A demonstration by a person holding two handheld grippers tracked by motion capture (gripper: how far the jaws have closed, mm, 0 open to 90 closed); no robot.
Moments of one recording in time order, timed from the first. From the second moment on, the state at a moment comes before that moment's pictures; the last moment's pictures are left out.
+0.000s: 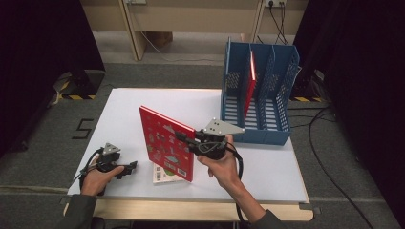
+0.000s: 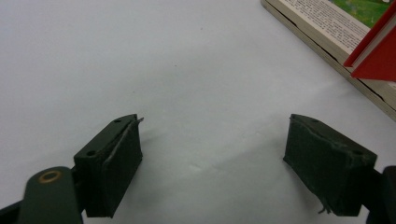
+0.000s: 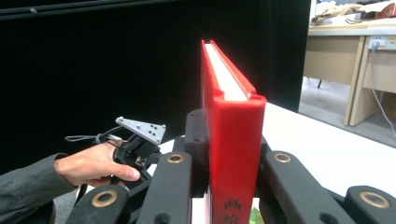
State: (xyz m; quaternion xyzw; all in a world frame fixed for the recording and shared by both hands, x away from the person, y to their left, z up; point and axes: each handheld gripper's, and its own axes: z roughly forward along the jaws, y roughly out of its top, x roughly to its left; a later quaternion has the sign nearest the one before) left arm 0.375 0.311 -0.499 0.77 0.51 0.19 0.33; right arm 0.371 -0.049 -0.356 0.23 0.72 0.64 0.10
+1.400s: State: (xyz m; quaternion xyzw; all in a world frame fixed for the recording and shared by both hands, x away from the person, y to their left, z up) left arm 0.375 0.311 -0.499 0.77 0.51 0.19 0.33; right arm 0.366 -0.017 -0.429 0.24 0.74 0.62 0.09
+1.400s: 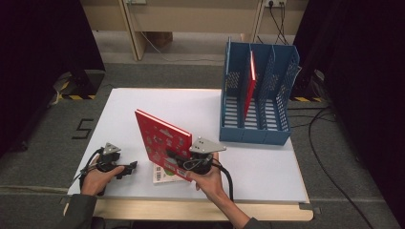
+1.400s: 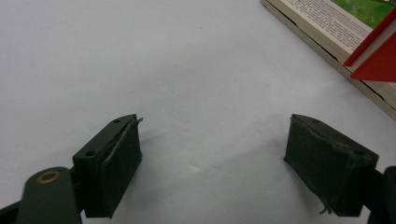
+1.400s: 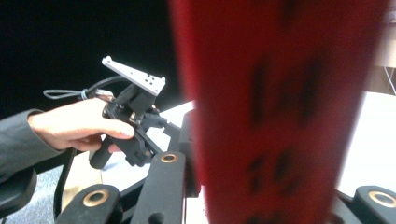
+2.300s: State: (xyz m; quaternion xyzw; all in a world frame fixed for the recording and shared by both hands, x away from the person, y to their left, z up) left arm 0.375 0.310 -0.499 0.77 0.51 0.19 0.33; right arm 0.371 -0.017 -0.448 0.23 0.75 0.61 0.10
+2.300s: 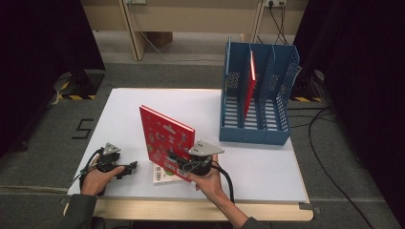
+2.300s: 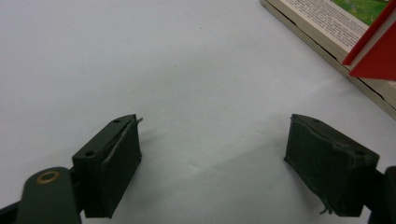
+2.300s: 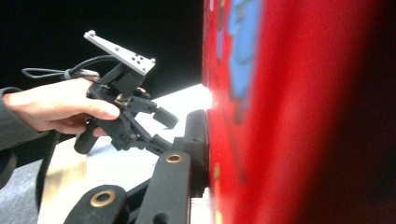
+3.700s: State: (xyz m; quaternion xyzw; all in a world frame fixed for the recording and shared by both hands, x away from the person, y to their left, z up) left arm 0.375 0.310 -0.499 0.77 0.51 0.19 0.33; right arm 0.376 -0.039 -0.429 0.21 0.75 0.62 0.09
